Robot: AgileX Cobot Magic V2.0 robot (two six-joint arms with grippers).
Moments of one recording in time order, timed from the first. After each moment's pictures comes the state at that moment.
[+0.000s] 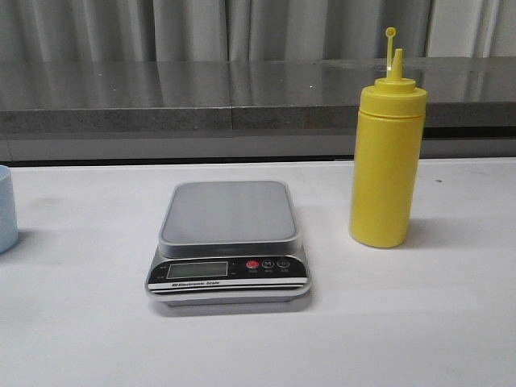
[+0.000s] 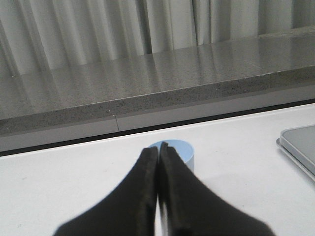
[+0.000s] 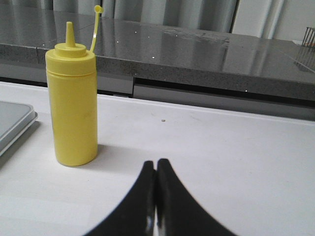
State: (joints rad) left arm -0.04 -0.01 0.00 0.00 0.07 0.09; right arm 0.09 -0.01 0.03 -0.08 0.12 0.04
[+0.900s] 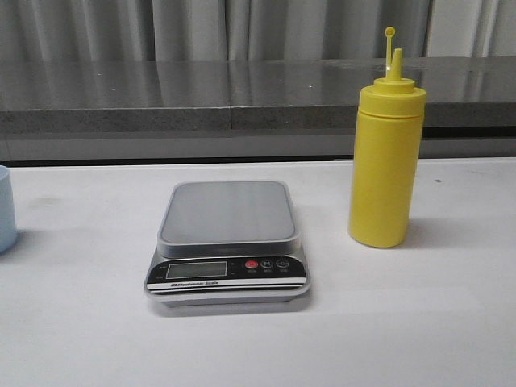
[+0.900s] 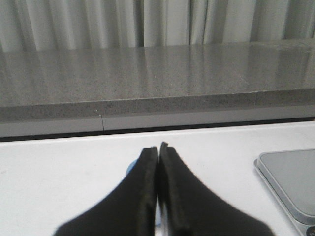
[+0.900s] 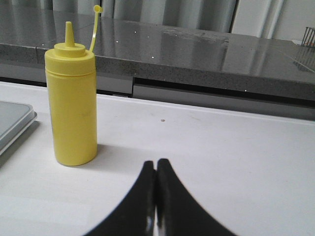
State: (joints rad) left arm -0.04 0.22 -0.24 -0.13 0.18 0.09; right arm 0.09 -0.01 0.03 -0.08 0.12 0.04
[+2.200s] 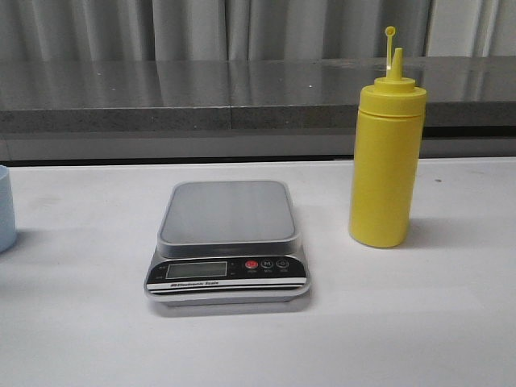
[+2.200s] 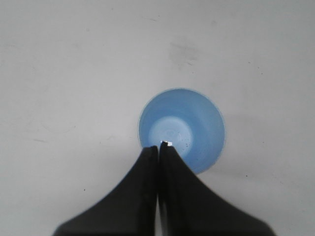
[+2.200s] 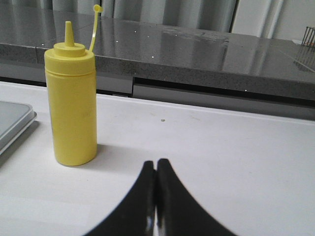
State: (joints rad) left arm 0.08 1.41 -1.03 -0.14 0.66 0.00; right arm 0.09 -0.01 0.03 -0.08 0.12 0.04
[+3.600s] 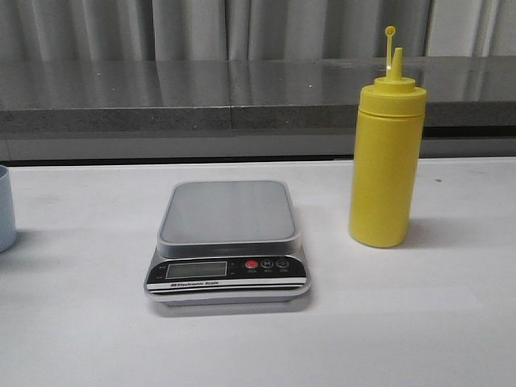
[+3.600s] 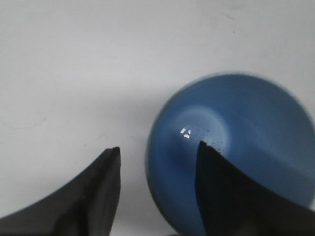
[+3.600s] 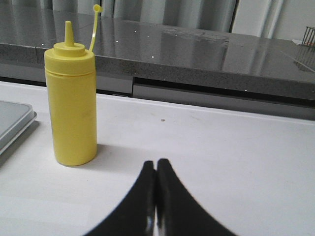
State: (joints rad) left arm 0.08 1.71 -1.04 -0.15 0.55 0.01; right arm 0.09 -0.01 0.03 -0.08 0.12 0.04
